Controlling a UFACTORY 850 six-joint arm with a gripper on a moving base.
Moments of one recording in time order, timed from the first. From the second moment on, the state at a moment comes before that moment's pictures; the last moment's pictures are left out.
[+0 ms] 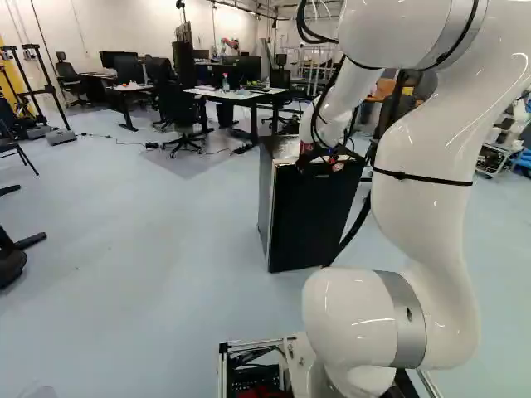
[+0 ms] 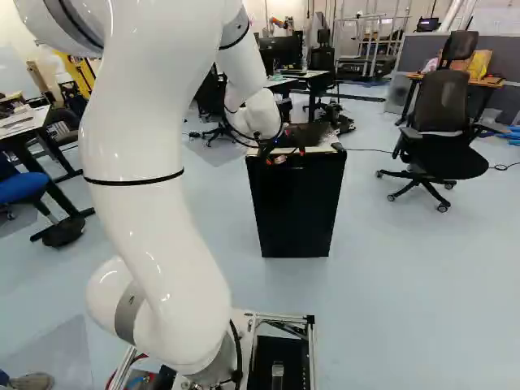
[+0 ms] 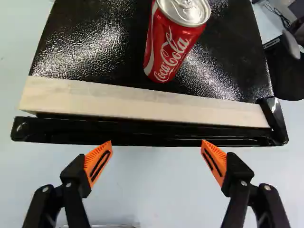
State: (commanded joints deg) arm -13.2 -19.2 -58.5 -22.4 -2.8 0.0
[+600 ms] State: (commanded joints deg) arm -13.2 -19.1 -58.4 -22.4 0.9 0.0
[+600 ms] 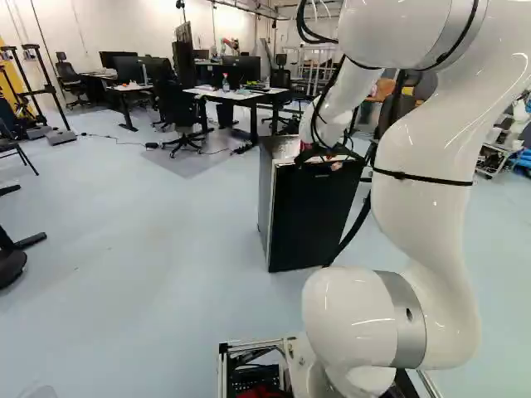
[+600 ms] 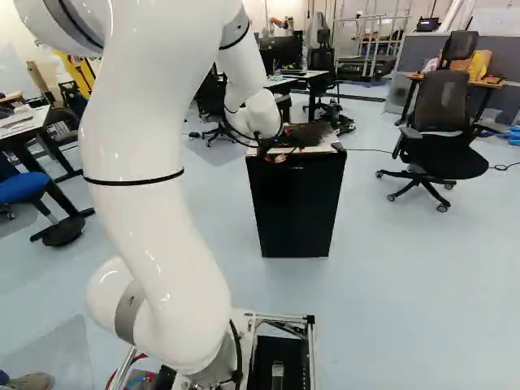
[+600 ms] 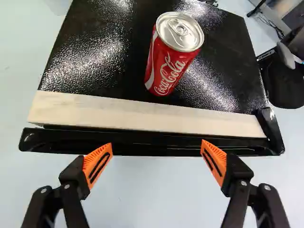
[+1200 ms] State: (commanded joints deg) arm -13.3 -16.0 -54.6 -22.4 2.1 0.0
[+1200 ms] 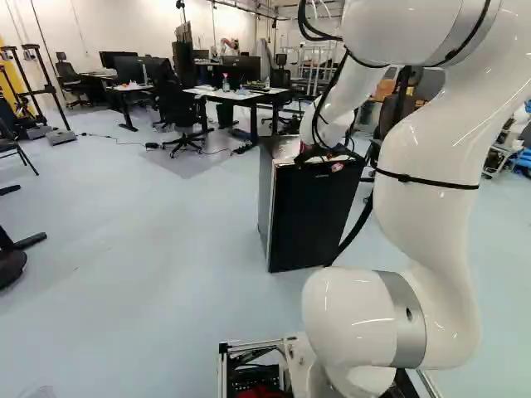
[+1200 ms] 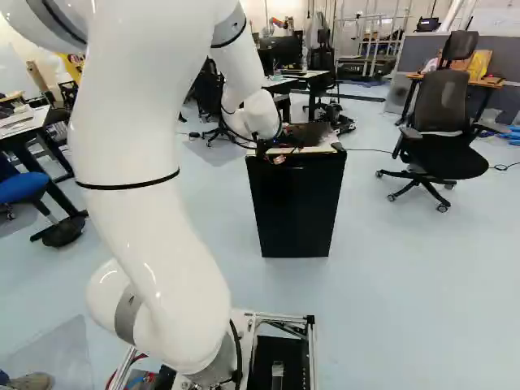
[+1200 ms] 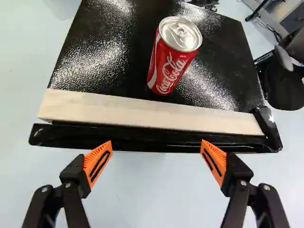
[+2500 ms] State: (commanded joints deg) arm -9.6 -3.0 -40.0 -1.8 22.1 0.0
